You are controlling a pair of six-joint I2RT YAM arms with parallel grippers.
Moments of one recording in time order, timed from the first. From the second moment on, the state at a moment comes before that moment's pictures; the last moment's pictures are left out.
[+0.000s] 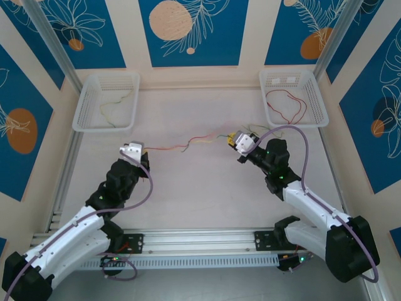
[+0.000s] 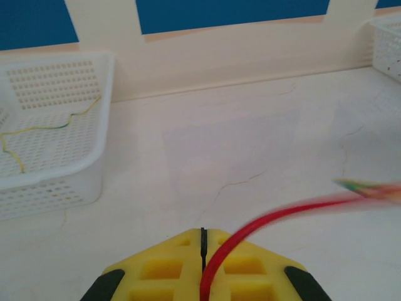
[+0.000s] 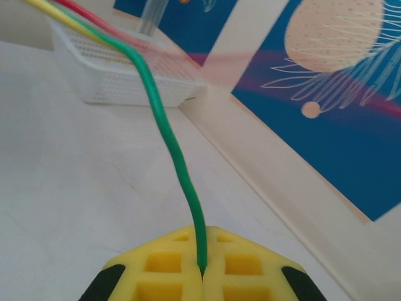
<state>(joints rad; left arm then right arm) -0.58 0.69 0.41 0.01 -0.39 -0.08 0.37 1.01 0.48 0.43 -0.37 -0.53</state>
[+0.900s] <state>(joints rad) -0.52 0.55 0.39 -0.13 -0.66 -0.27 0.28 1.10 0.53 0.40 -0.09 -0.33</state>
